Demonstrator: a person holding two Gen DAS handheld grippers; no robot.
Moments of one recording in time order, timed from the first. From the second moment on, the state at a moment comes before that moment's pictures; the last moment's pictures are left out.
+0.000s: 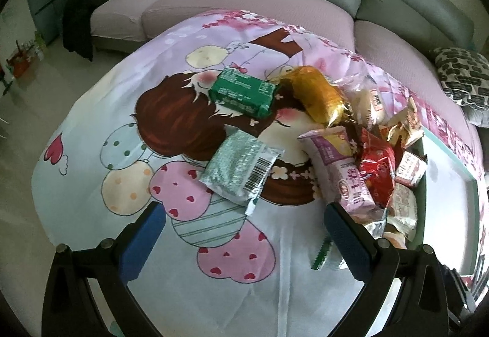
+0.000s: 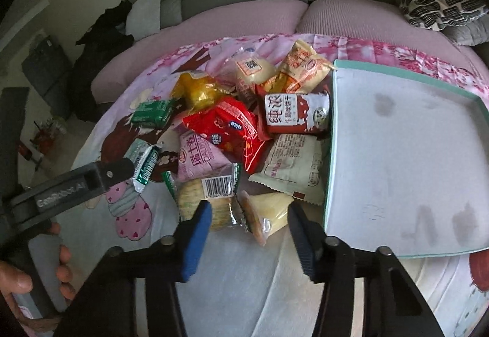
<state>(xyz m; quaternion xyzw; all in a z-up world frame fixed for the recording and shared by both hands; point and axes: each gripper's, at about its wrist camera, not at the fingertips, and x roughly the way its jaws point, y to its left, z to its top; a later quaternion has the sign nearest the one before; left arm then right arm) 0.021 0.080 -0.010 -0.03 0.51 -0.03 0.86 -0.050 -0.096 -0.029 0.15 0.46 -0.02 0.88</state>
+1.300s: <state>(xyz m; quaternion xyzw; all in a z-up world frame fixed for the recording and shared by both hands) 0.020 0.071 -0.018 -0.01 0.52 -0.06 0.85 -0.034 -0.097 -0.059 0.15 0.51 -0.02 0.85</state>
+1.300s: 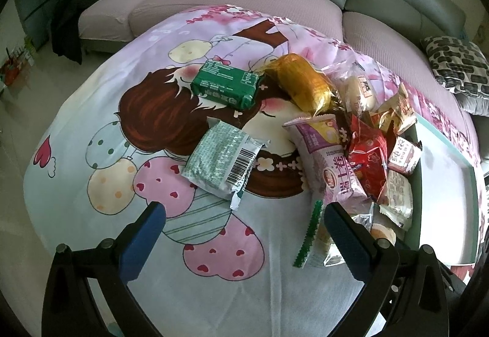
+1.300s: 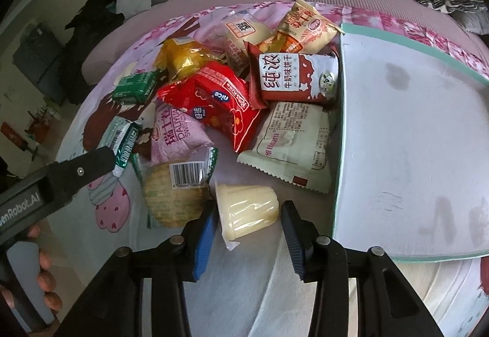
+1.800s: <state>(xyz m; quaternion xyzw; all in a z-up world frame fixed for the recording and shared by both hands) 0.018 0.064 -0.019 -0.01 0.52 -0.07 0.85 -0.041 -0.102 -0.045 0.15 0.49 -0.03 0.86</state>
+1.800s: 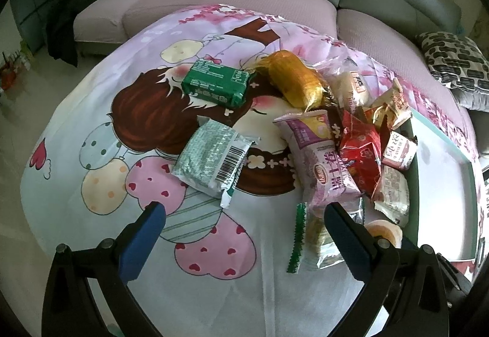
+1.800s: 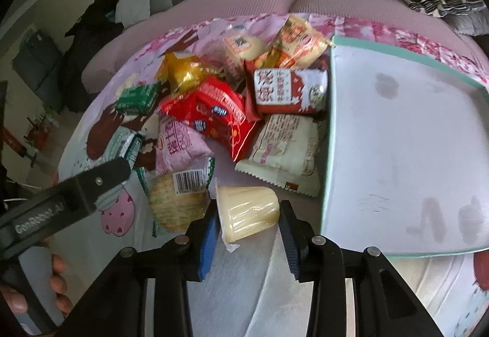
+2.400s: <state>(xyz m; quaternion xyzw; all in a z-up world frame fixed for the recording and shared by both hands) 0.013 0.036 -0.030 -0.03 0.54 -0.13 0.83 -0.066 -0.156 -0.007 0.21 0.41 -0.12 0.88</state>
